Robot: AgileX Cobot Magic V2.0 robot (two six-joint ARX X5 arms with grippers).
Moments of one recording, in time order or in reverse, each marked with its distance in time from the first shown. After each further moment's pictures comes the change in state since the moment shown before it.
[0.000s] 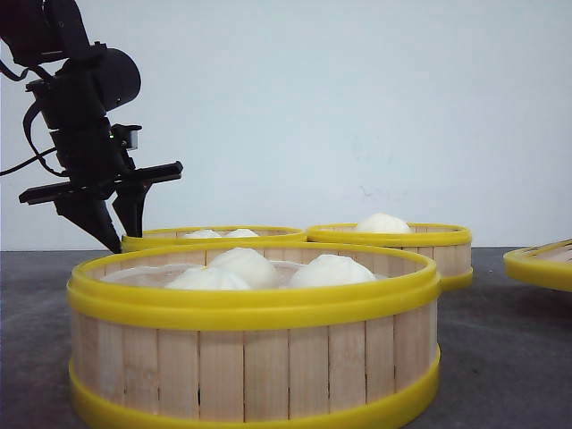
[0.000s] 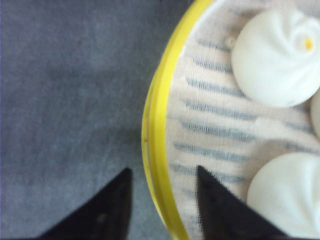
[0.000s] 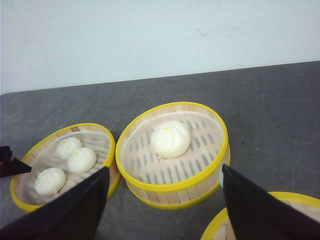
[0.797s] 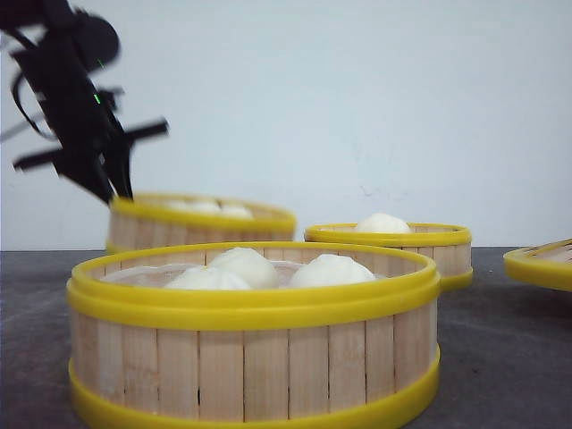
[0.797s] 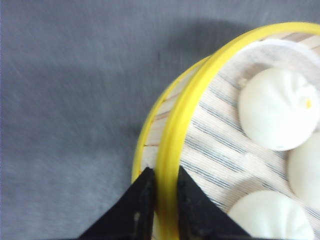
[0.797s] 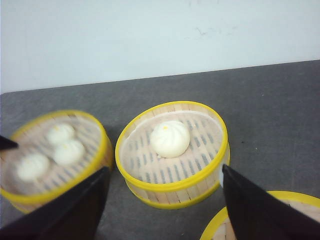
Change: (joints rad) left arm 0.093 -0.068 0.117 -0.045 0.113 -0.014; right arm 0.000 0.000 0.000 -0.002 0.000 0.000
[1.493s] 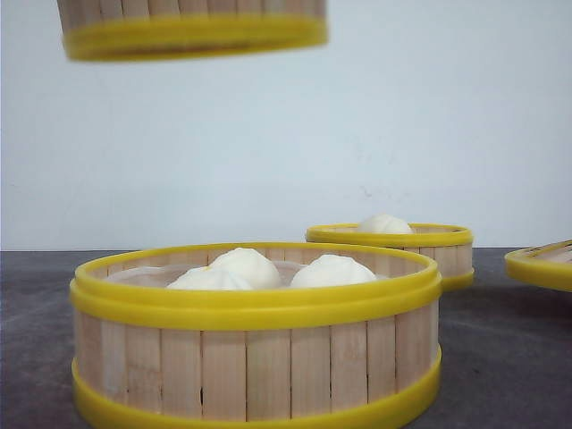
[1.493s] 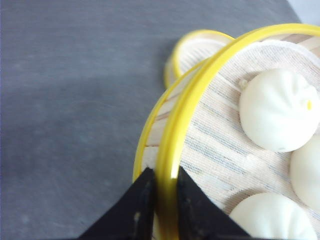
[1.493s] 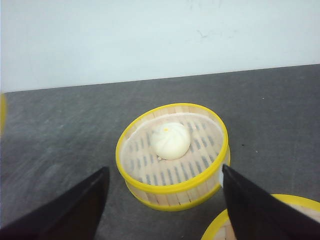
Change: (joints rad) left arm -0.097 -0.506 0.041 -0.383 0.209 0.189; right arm 0.011 0.000 0.000 0.008 0.009 -0.015
